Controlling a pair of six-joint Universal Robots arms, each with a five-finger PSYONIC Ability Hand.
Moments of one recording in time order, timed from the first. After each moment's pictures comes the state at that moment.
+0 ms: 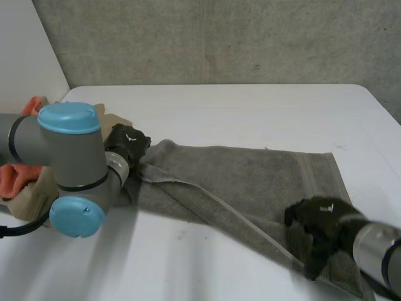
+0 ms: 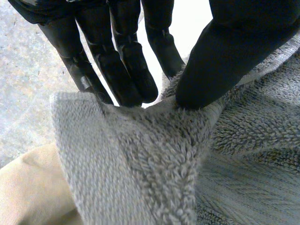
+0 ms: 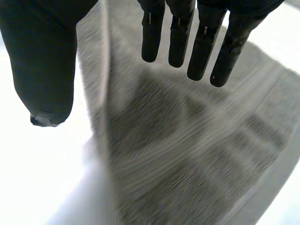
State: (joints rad) left arm 4.24 -2.17 -1.31 3.16 -1.70 3.75; right arm 1.87 -1.51 1.90 0.36 1.40 2.78; left_hand 1.12 1.20 1.19 1.20 0.97; right_hand 0.38 0.46 0.43 0.42 0.24
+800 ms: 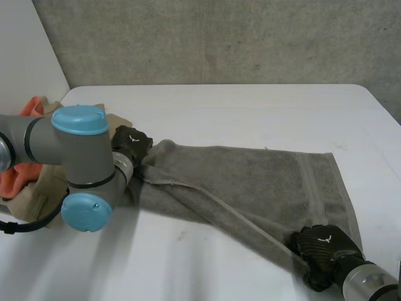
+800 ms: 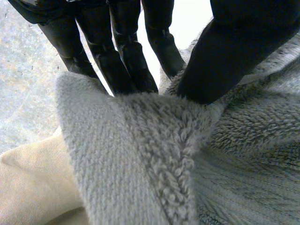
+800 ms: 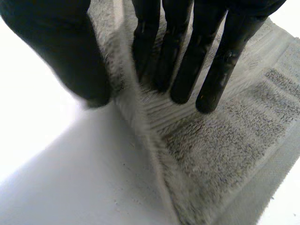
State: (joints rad) left arm 4.24 -2.25 -1.25 3.17 -1.70 3.75; right arm 1.89 -1.48 2.16 0.01 1.47 2.78; left_hand 1.12 1.20 1.19 1.20 0.97; right_hand 0.77 0.96 0.94 0.94 0.75
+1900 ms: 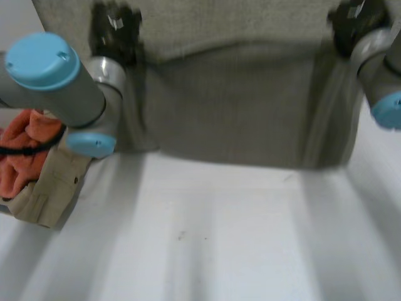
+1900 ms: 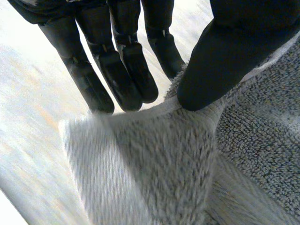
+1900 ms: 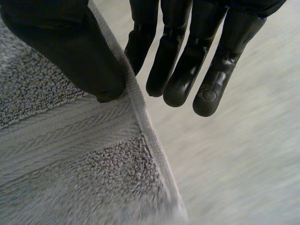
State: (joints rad) left arm 4.25 -2.24 -0.90 3.48 -1.67 3.65; right arm 1.85 -0.90 0.65 0.14 1.59 2.43; left_hand 1.12 1.20 1.19 1.20 0.97; right_hand 0.98 1.17 1.18 1.19 0.99
